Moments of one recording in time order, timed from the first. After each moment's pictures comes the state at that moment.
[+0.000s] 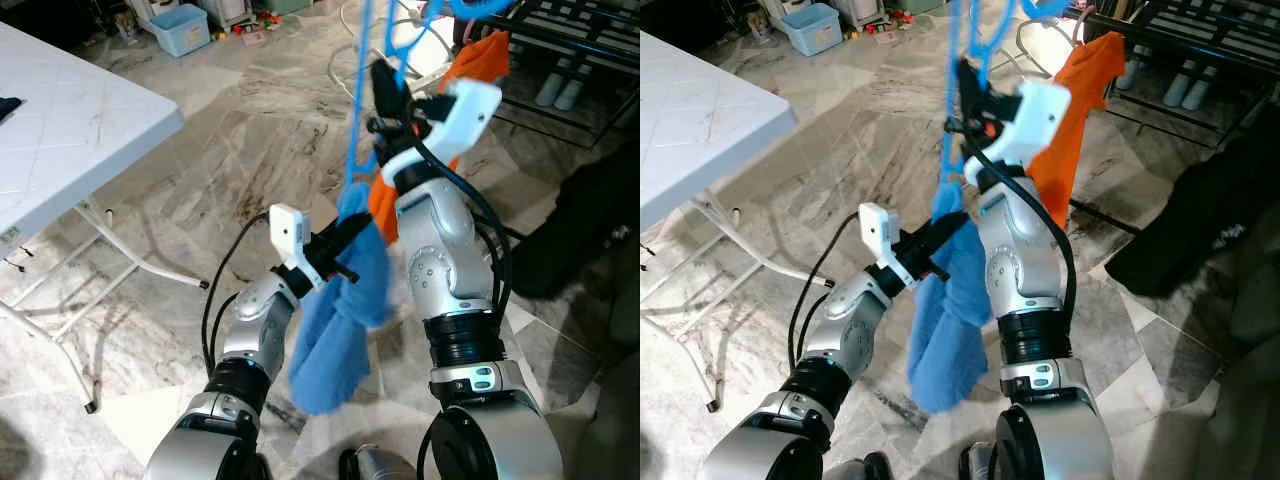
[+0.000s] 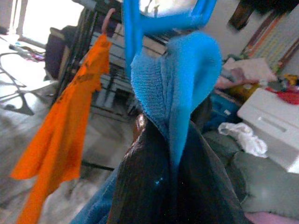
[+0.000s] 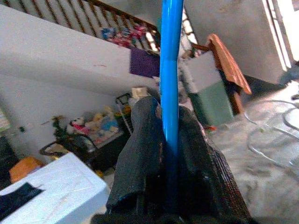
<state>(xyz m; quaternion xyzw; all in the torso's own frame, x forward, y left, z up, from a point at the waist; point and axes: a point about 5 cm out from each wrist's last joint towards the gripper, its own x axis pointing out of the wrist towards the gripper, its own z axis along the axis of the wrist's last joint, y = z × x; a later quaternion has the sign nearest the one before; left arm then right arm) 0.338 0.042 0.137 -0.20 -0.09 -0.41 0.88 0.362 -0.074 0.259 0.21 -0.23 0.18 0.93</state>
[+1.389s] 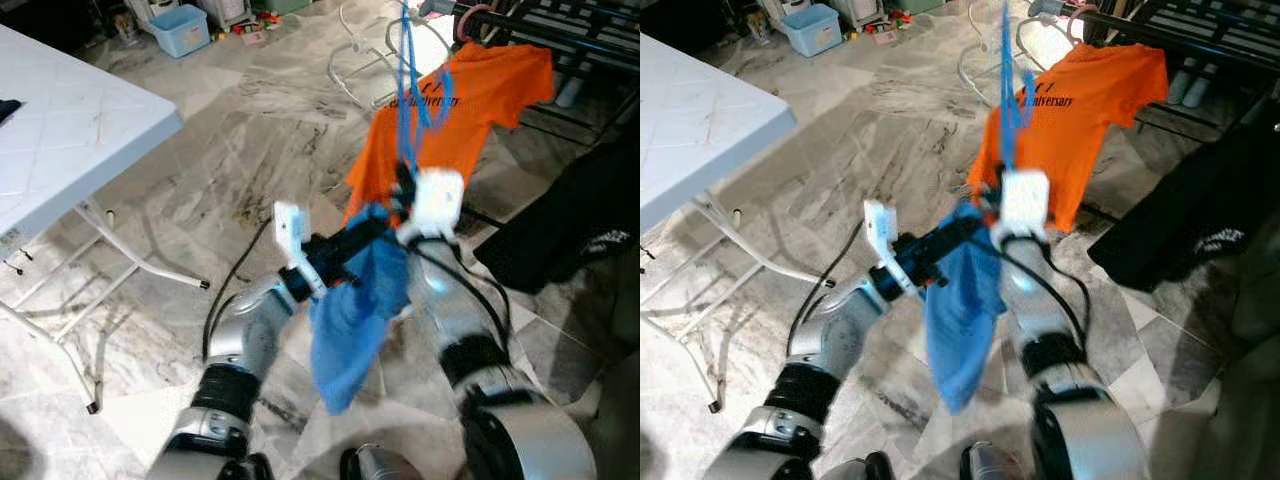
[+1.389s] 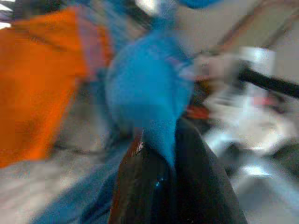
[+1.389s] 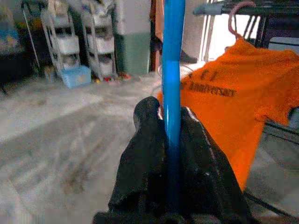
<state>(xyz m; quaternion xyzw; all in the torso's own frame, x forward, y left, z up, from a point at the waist) 0.332 0.061 0.134 -0.24 -0.02 -0.43 0.87 0.369 -0.124 0.145 -0.03 -0.11 0.02 0.99</state>
